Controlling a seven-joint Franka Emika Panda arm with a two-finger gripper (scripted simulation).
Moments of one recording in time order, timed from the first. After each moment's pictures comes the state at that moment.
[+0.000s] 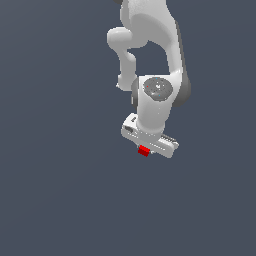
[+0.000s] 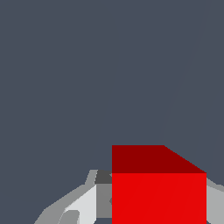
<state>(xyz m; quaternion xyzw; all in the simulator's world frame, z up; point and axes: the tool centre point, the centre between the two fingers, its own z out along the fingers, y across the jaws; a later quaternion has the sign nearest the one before) 0.041 0.070 0.143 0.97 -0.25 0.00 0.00</state>
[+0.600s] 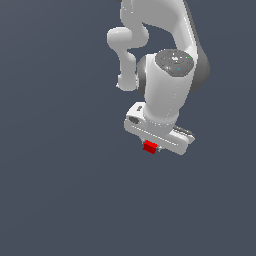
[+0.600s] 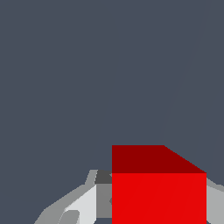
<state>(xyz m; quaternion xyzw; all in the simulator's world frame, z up) 0.065 0.082 0.214 0.97 -0.25 0.00 0.00</state>
